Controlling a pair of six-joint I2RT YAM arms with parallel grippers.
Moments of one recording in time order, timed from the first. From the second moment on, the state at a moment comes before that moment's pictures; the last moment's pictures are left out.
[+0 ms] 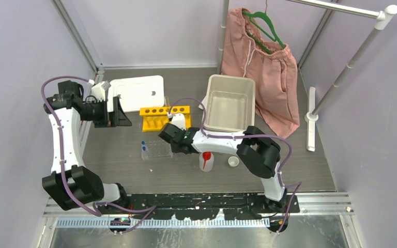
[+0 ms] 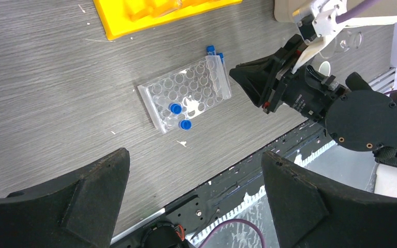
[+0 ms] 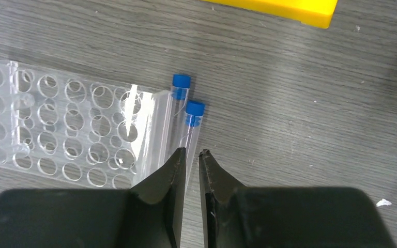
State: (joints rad) left arm 0.34 1.33 1.40 -1.30 0.73 0.32; right arm 1.10 1.97 1.39 -0.42 0.42 0.75
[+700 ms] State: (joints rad) left arm 0.34 1.33 1.40 -1.30 0.73 0.32; right arm 1.05 2.02 1.41 -0.40 0.35 0.78
